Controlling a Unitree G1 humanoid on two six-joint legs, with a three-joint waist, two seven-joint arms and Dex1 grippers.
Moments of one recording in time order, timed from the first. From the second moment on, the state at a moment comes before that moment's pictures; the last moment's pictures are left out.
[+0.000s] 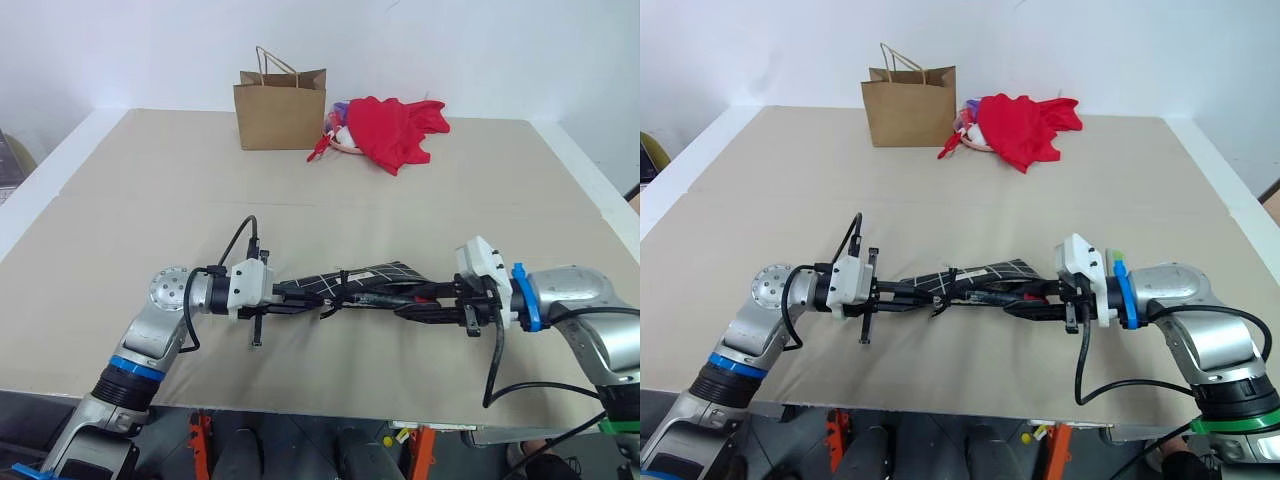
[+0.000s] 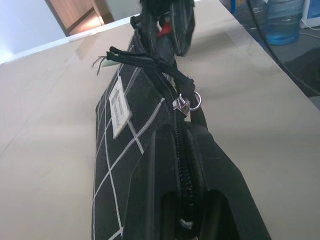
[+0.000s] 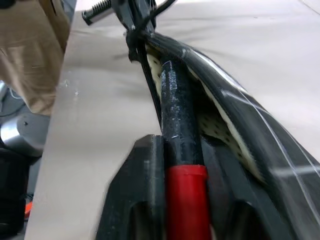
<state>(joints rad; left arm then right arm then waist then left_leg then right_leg) -0.44 0.49 -0.21 0.01 -0.31 -0.11 -1.26 -0.34 -0.90 0.02 -0.20 0.54 0.49 1.27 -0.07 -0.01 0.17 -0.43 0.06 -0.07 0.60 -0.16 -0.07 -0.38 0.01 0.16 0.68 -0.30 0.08</state>
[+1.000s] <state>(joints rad) -0.47 0.52 -0.20 0.06 -0.31 -0.11 -1.27 -0.05 -0.55 -0.45 -0.23 0.45 0.67 0.39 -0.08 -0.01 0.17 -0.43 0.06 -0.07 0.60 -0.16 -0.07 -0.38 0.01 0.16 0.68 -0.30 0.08</state>
